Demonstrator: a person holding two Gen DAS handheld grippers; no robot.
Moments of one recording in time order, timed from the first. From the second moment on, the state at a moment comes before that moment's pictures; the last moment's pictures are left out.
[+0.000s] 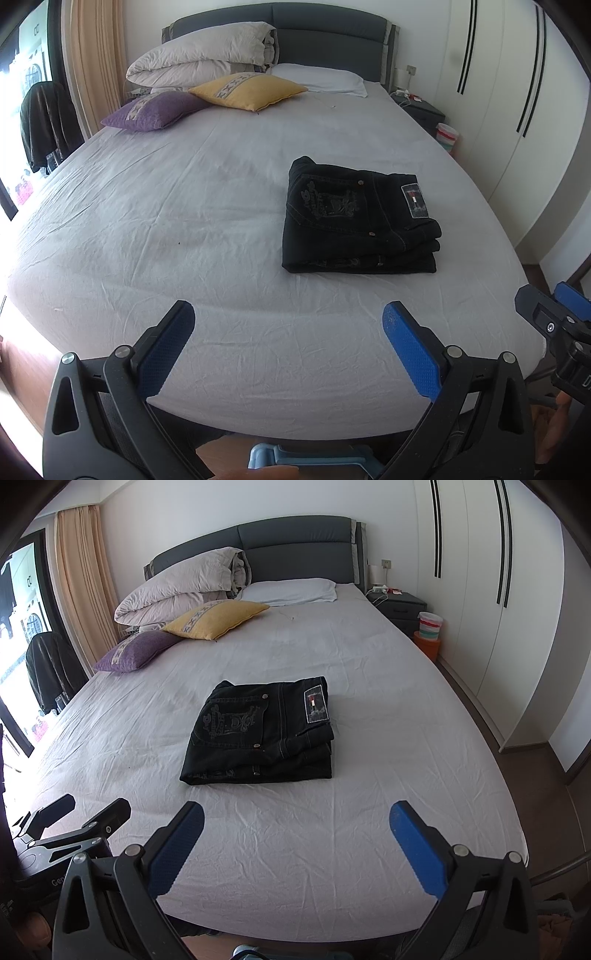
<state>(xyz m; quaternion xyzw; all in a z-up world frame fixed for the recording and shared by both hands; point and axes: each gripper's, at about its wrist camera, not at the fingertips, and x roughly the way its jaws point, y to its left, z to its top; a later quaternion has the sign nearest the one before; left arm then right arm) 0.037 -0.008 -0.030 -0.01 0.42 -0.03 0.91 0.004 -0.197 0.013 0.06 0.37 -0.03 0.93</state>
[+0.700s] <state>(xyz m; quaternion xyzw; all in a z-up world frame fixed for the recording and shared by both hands) 0.033 -0.009 -0.033 0.00 0.42 -0.02 0.91 0.000 -0.199 0.008 0.06 0.37 -0.03 0.92</state>
